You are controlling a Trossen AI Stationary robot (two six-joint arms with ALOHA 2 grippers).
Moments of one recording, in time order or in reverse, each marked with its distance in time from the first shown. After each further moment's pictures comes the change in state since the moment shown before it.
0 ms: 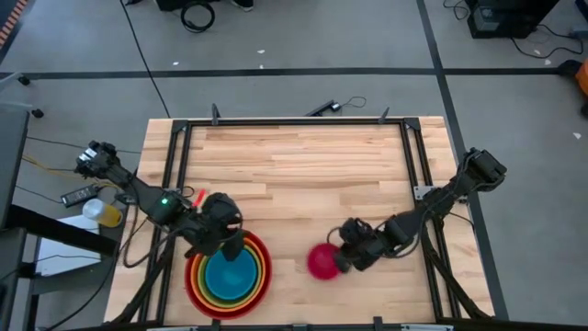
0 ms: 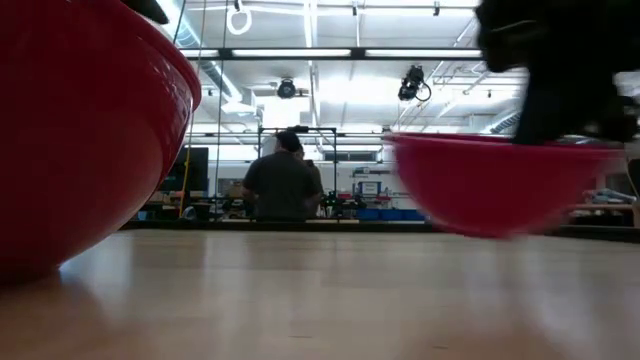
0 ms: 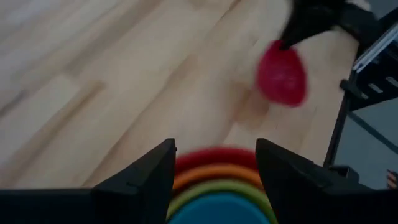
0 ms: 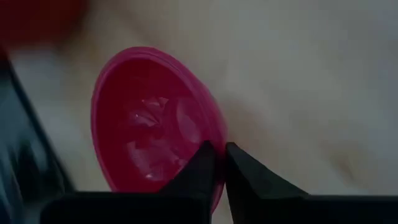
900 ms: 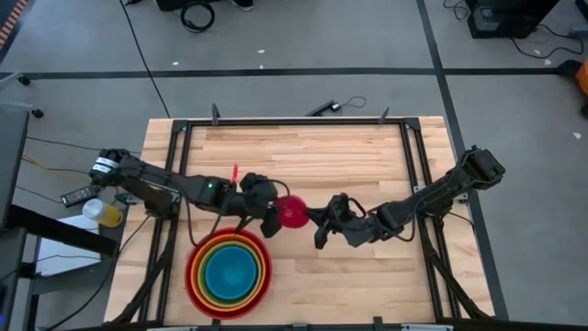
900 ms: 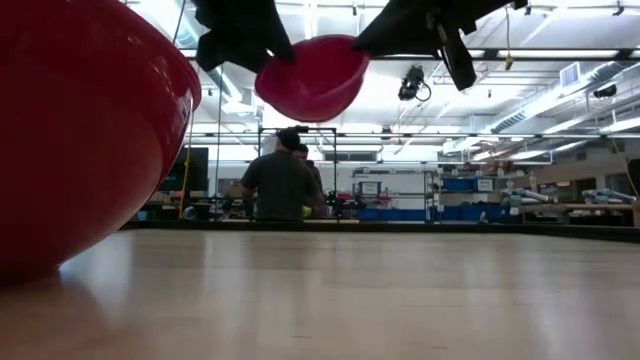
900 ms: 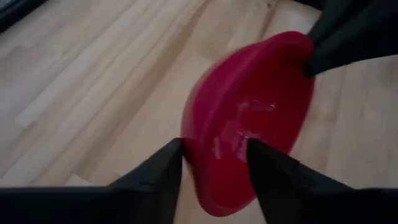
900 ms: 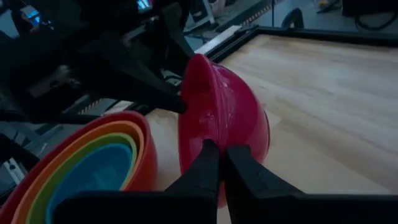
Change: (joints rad) left arm 0.332 0.198 0.000 0.342 0.095 0.496; right arm -0.150 0.000 0.000 0.602 0.484 -0.591
